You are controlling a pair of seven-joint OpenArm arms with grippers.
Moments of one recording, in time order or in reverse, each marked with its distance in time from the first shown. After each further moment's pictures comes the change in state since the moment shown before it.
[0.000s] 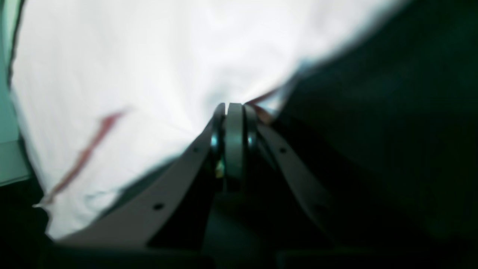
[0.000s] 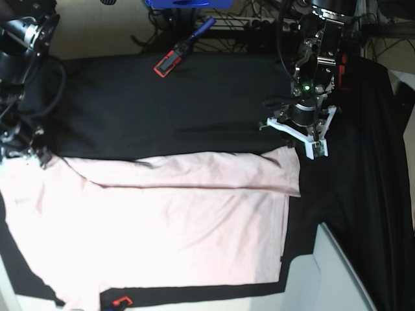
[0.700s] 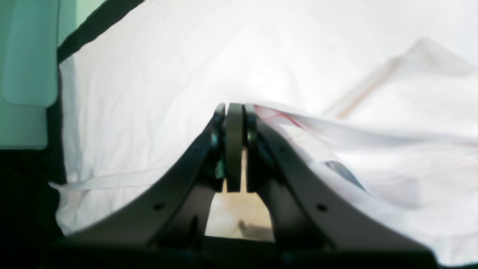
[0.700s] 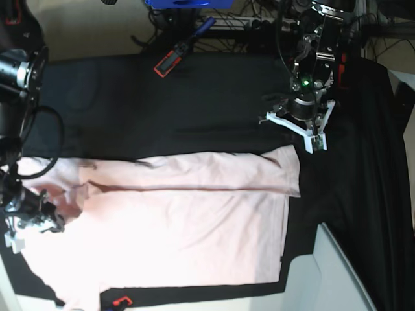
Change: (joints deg) left arm 1.3 0.2 0.0 0.0 -0.2 0.0 0.0; right arm 13.9 2.3 -17.9 1.7 -0.1 -0.2 -1.3
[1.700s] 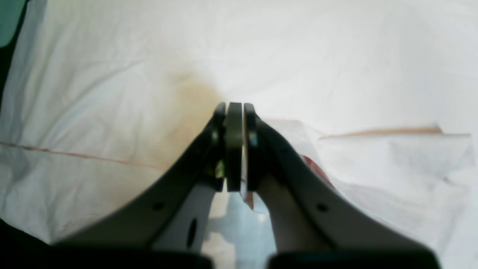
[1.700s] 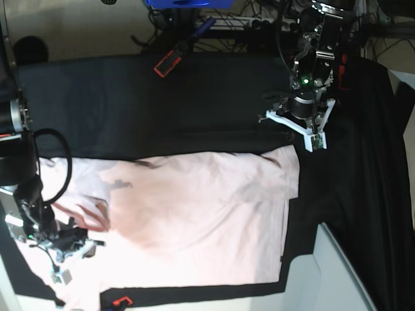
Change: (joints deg) left arm 0.5 -0.1 0.0 0.0 0.2 0.0 0.0; right arm 15.2 1.2 -35.2 -20.0 0.1 0.6 20.3
